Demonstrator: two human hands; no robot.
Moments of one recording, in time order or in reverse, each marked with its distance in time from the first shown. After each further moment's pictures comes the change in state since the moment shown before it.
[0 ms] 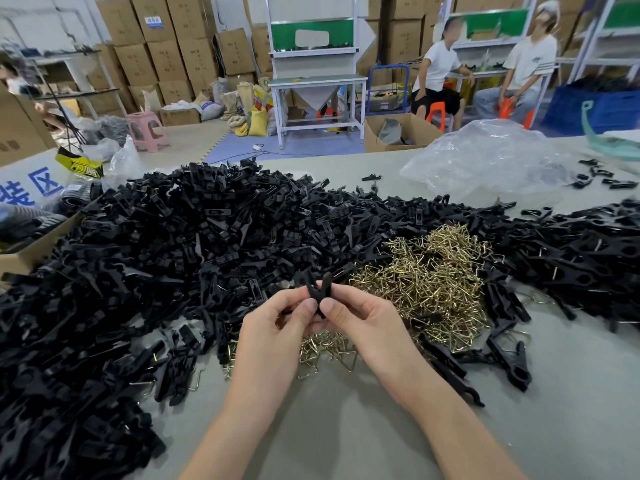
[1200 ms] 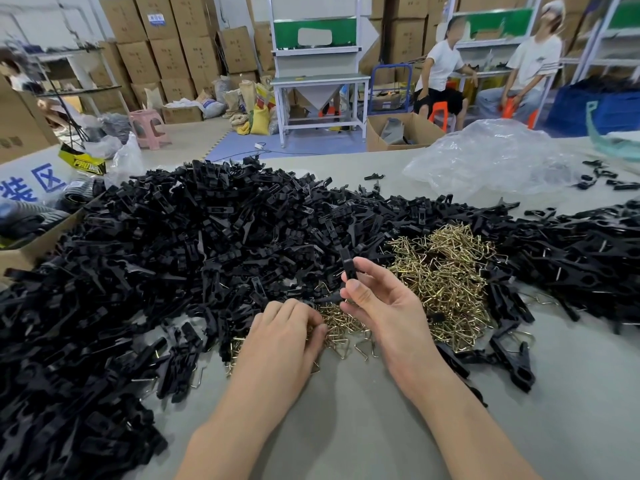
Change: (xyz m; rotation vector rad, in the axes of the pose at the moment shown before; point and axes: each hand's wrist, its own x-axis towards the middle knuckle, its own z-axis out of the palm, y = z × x) left_hand 0.000 -0.012 -0.010 1.155 -0.157 0.356; right_hand 0.009 0.003 -0.011 0.261 0.277 0.021
